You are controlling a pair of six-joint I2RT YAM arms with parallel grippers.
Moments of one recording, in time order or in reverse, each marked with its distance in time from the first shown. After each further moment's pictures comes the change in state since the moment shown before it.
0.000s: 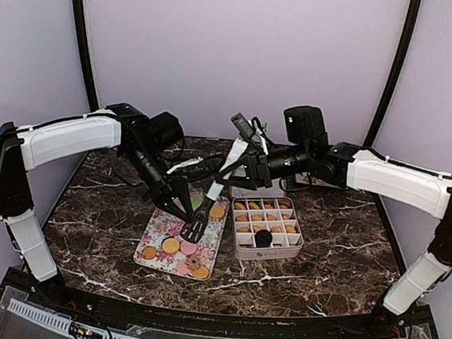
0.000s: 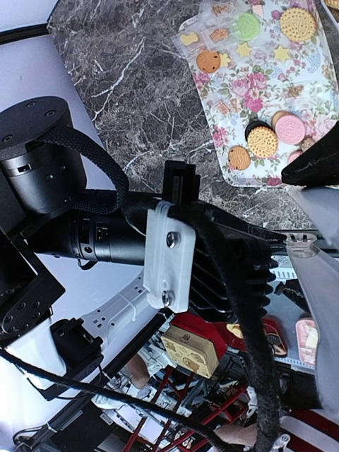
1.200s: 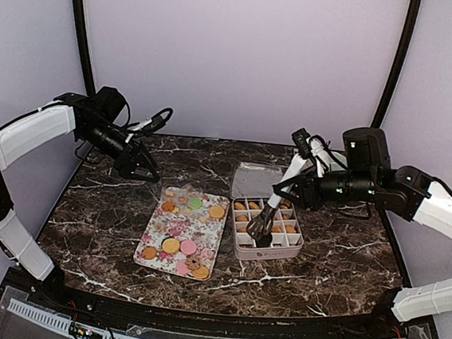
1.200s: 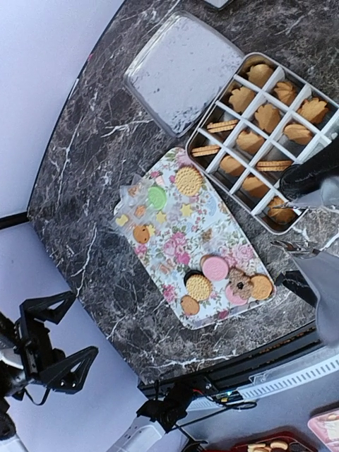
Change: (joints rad) left arm 0.389 -0.184 -0.114 0.168 -0.140 -0.226; right arm 0.004 -0.495 -0.278 -0.311 0.666 -0.085
